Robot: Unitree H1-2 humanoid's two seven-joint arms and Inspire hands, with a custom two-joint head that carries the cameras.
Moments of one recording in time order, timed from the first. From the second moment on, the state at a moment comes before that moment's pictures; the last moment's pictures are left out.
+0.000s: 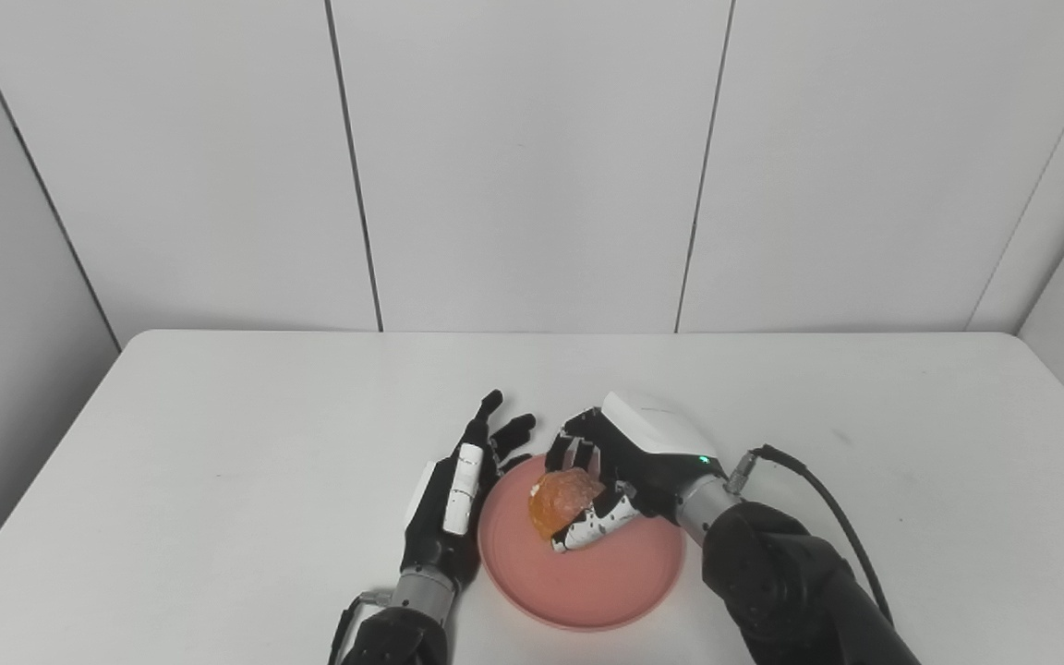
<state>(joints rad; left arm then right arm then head) -0.35 -0.12 -0.02 0.33 -0.13 -0.09 -0.11 -0.57 -0.21 0.45 -0.11 -0.78 0.42 0.46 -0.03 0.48</state>
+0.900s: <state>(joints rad) -0.31 -0.12 -0.03 0.27 -0.14 -0.04 -0.11 -0.57 -0.23 0.49 -0.10 -0.89 0.43 0.60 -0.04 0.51</state>
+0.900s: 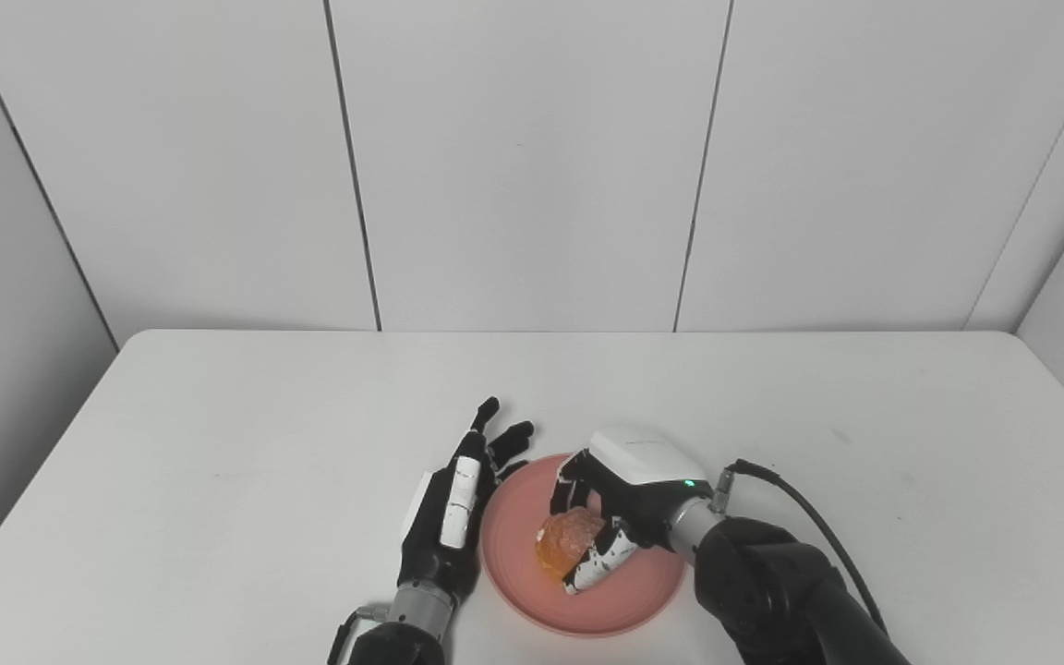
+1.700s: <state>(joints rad) -0.31 -0.12 -0.02 0.27 -0.14 -0.04 -0.11 -0.43 -0.23 0.32 -0.30 -0.79 0.41 0.51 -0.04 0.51</state>
